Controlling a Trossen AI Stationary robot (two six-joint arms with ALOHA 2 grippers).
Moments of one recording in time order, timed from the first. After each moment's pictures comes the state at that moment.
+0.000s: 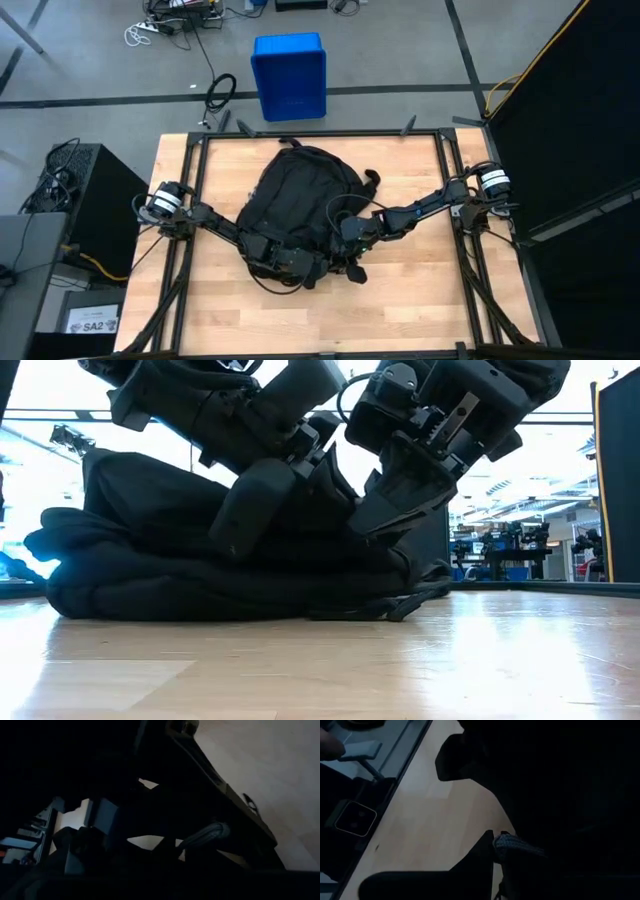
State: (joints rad) left arm -0.35 1.88 1.00 0.31 -0.52 0.49; right arm 0.18 1.79 0.90 0.25 -0.29 0.23
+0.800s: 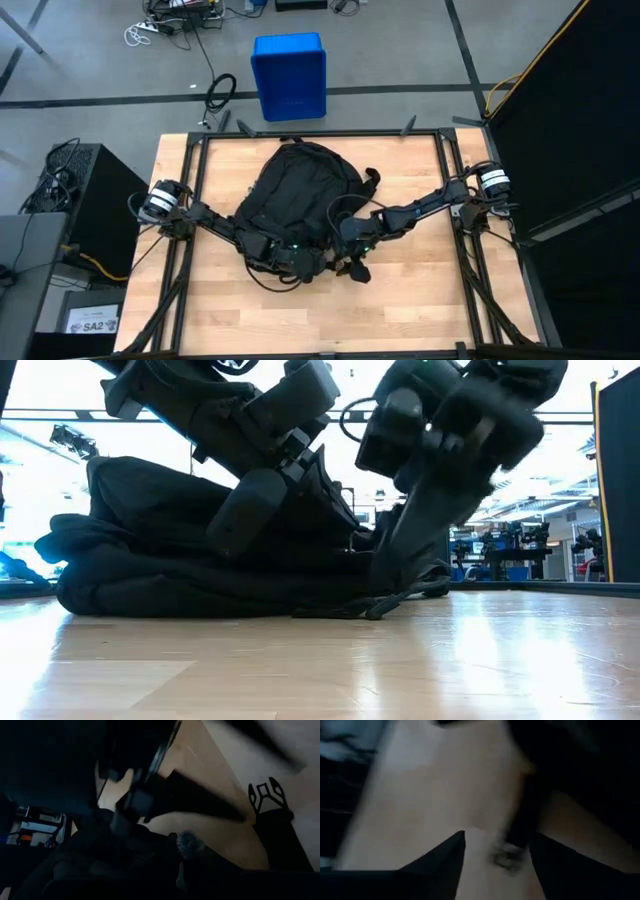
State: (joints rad) left arm -0.36 1.84 1.01 0.18 -0.62 0.49; right arm 0.18 1.79 0.90 0.08 -0.29 0.24
